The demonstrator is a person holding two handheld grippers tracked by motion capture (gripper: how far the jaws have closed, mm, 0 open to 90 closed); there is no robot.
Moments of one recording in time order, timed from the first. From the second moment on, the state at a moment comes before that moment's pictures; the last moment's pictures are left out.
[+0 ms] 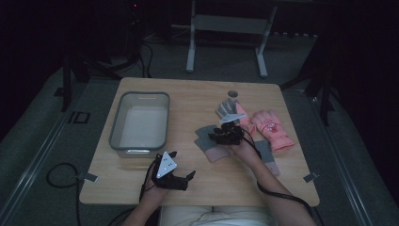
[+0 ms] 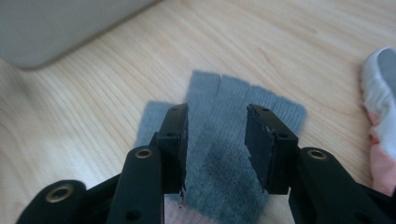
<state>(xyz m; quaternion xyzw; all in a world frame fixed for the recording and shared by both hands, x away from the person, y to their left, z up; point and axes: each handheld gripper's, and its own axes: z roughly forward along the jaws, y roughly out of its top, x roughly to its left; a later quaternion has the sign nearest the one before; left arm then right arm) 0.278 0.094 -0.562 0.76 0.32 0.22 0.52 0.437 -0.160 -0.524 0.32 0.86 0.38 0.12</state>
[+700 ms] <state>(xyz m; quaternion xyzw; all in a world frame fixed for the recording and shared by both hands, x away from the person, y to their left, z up) 0.278 0.094 -0.562 0.76 0.32 0.22 0.51 0.442 -0.147 -0.549 0.32 0.87 0.34 0.13</state>
